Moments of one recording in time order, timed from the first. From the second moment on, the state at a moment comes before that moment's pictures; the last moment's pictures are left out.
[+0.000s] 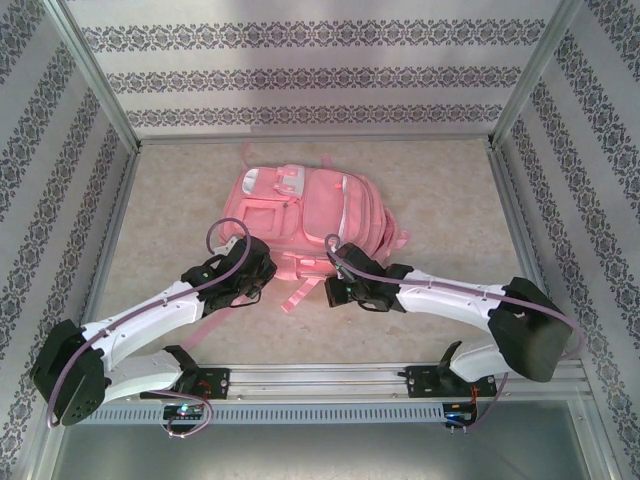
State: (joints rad) left arm -0.69 1.13 0.68 -0.39 -0.18 -1.41; right arm 0.88 1.40 0.73 -0.28 -0.06 0.59
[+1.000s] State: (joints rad) left arm -0.68 1.14 0.68 -0.40 -0.18 -1.31; right arm 0.66 1.31 0.77 -0.61 0.00 0.48
